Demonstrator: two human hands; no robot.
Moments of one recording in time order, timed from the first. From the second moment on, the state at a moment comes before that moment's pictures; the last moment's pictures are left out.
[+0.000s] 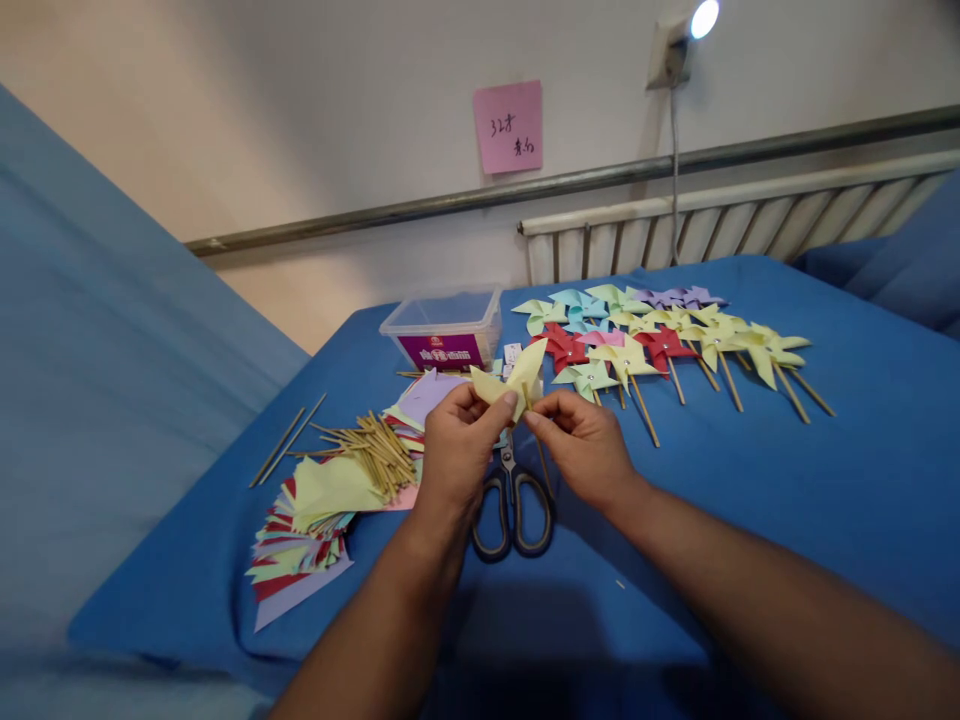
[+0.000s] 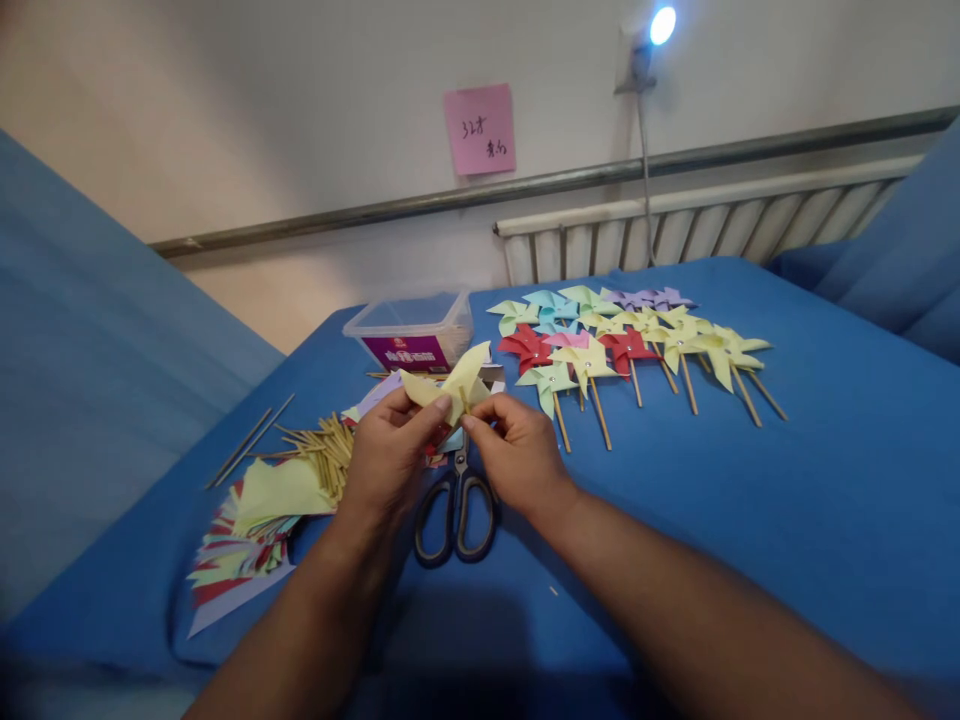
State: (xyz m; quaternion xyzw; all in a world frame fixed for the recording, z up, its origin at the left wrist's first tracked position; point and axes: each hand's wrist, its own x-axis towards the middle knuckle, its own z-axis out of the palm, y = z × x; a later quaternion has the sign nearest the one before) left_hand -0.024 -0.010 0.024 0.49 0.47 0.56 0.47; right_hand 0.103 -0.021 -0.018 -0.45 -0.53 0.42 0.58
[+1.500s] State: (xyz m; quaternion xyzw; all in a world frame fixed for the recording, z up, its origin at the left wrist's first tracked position) left_hand -0.029 0.003 0.007 0.40 0.44 0.55 0.59; right_hand 0.116 0.005 -0.031 -0.33 -0.40 0.62 0.58
